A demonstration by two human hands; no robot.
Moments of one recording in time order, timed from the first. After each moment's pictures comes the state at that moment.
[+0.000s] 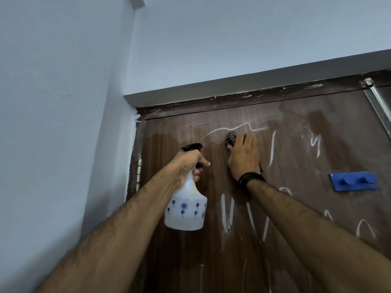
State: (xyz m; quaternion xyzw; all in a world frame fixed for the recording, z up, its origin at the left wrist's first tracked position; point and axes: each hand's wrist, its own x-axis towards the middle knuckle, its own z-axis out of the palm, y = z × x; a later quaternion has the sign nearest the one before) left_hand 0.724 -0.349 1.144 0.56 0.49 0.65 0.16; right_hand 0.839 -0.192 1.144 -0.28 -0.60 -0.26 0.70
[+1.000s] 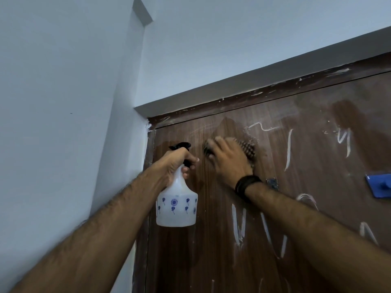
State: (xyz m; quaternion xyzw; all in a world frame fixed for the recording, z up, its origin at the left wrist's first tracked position) left_hand 0.697 -0.359 1.170 0.53 0.53 0.66 0.11; right_hand 0.797 -0.188 1.157 -0.11 -0.67 -0.34 0.65
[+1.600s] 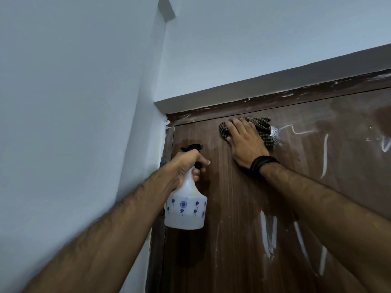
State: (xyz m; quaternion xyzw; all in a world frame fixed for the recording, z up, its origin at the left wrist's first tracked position) left_hand 0.644 -0.359 1.173 0.53 0.52 0.66 0.11; right_hand 0.774 -0.195 1.221 -0.15 -0.69 -0.34 0.63
